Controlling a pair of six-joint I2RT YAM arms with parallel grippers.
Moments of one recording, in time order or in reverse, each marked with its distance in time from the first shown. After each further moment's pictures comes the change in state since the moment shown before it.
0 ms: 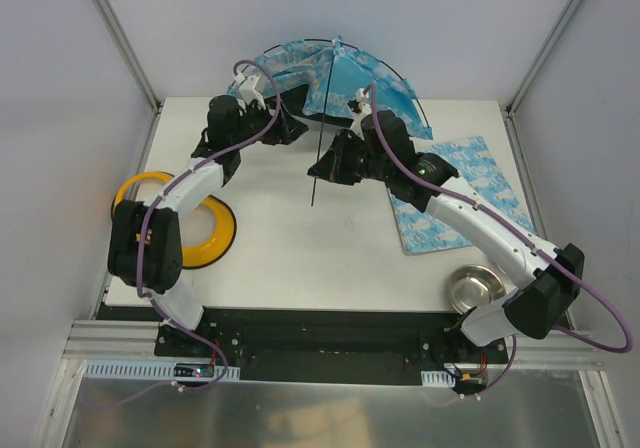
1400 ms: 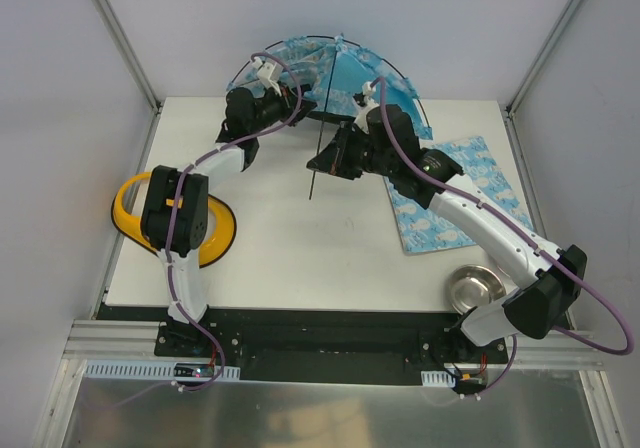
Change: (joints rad) left arm -0.013 0.354 0.200 0.434 0.090 0.015; right arm -0.023 -0.001 0.034 0.000 -0.040 0.062
